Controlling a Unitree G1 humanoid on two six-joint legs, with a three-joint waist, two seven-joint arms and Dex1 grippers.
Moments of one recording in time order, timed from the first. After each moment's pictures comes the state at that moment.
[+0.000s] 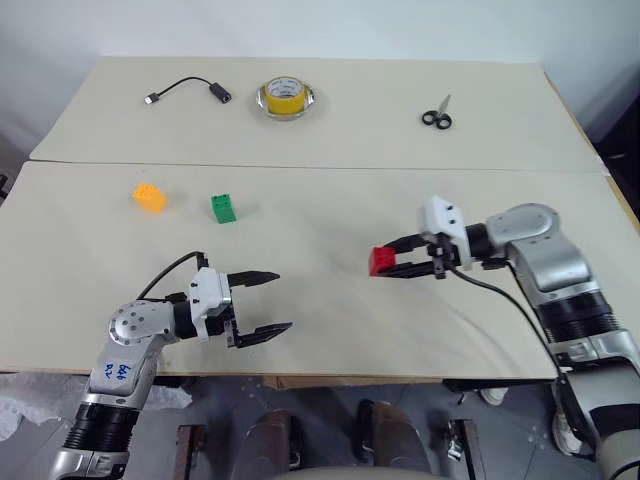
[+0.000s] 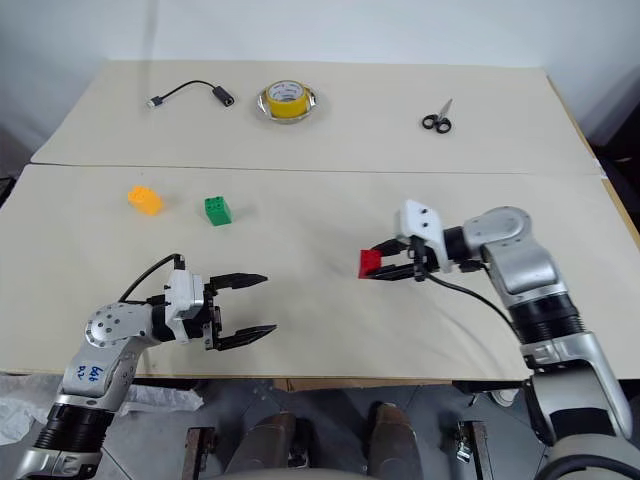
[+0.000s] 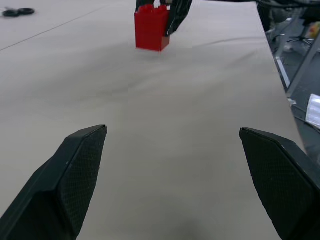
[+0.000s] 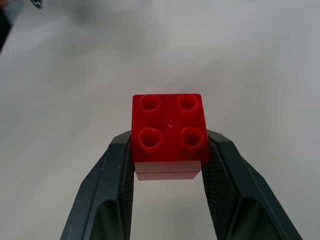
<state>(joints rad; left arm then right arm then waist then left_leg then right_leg) -0.11 0.57 0.02 -0.07 -0.39 0.00 -1.07 -0.73 -0.65 0.26 0.26 0.22 0.24 1.38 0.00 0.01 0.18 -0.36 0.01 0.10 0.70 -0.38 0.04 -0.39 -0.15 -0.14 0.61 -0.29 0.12</state>
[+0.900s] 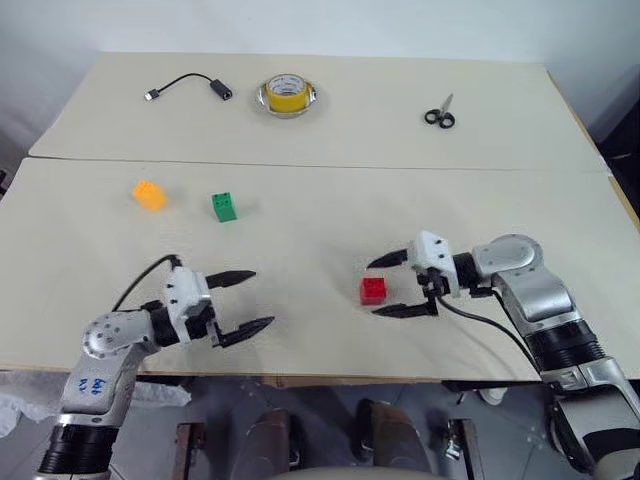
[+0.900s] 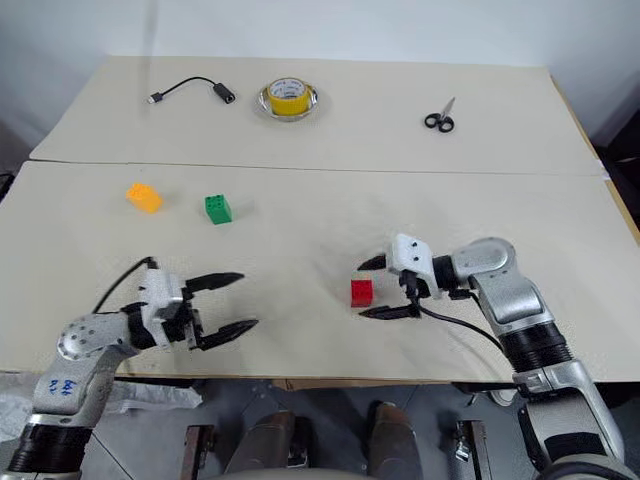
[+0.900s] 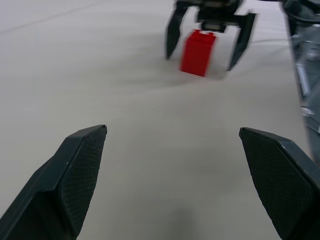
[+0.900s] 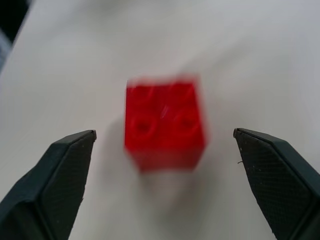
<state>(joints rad) 0.01 0.60 0.17 -0.16 -0.43 0.09 -0.94 -0.54 -0.63 0.14 0.18 0.28 0.06 1.39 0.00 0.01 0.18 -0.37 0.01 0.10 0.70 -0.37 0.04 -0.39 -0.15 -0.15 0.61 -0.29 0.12</state>
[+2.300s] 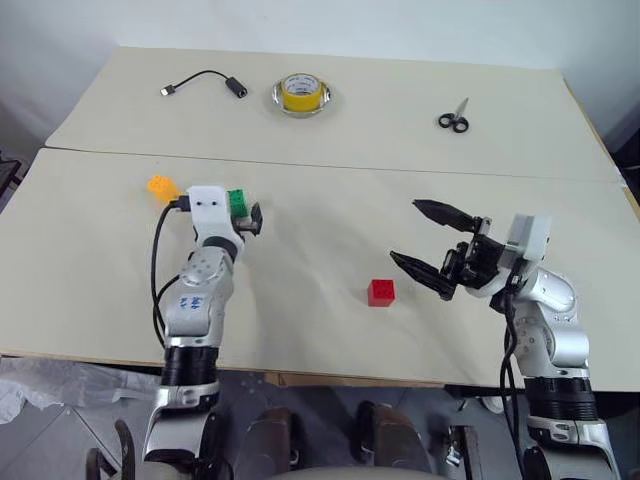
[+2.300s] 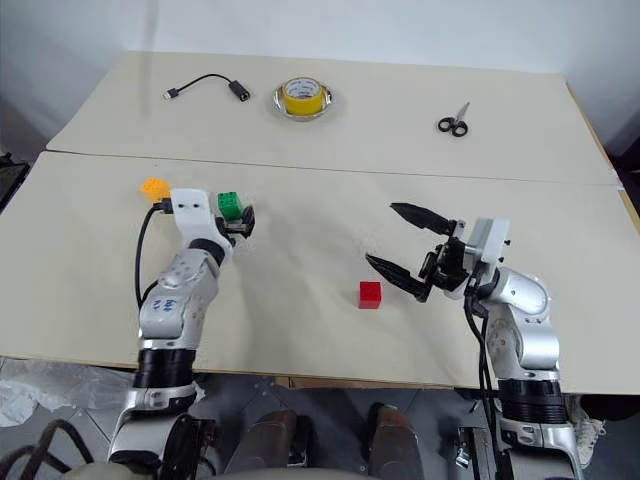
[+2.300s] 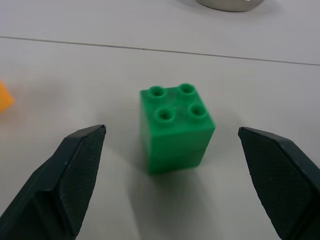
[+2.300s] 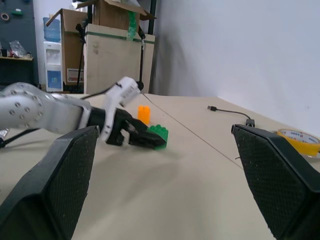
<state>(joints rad) -0.53 0.11 0.13 0.10 -0.11 0.46 0.14 -0.31 -0.42 -0.13 -0.05 0.59 -0.06 1.13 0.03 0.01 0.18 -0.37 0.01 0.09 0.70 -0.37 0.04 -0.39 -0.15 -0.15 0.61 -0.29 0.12</state>
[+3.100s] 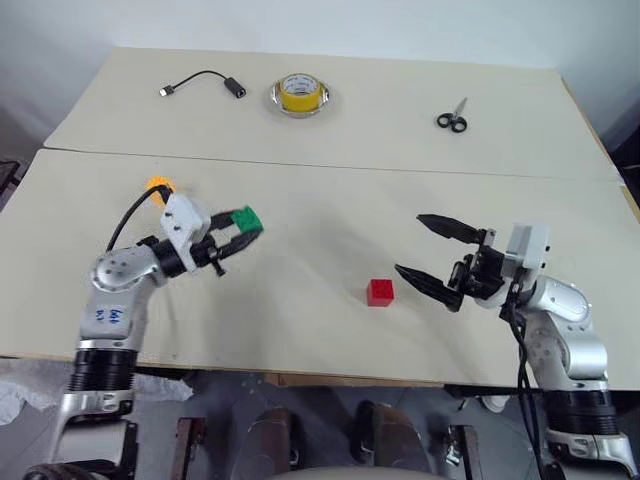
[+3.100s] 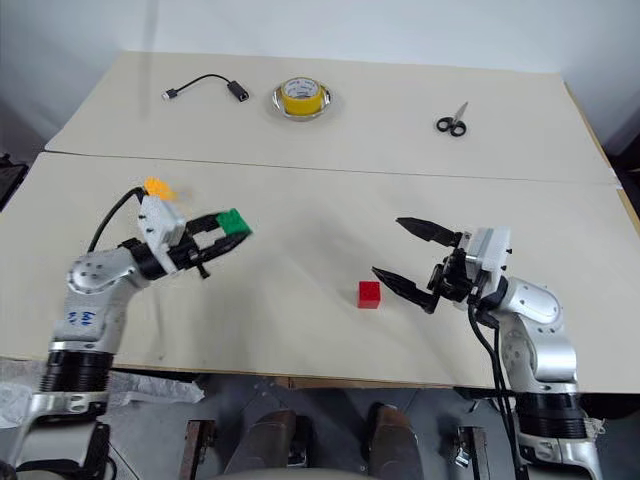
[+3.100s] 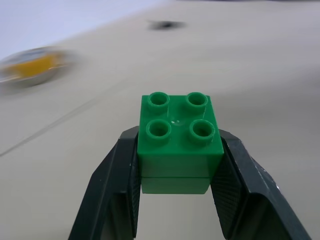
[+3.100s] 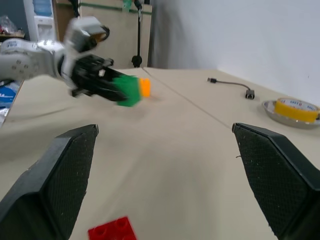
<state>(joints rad) -0.42 0.62 0.06 0.19 -0.34 -0.04 -1.09 -0.20 -0.53 -0.15 -0.11 0.60 -0.01 1.12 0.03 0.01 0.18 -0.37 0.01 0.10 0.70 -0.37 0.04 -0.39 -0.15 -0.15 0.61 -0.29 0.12</state>
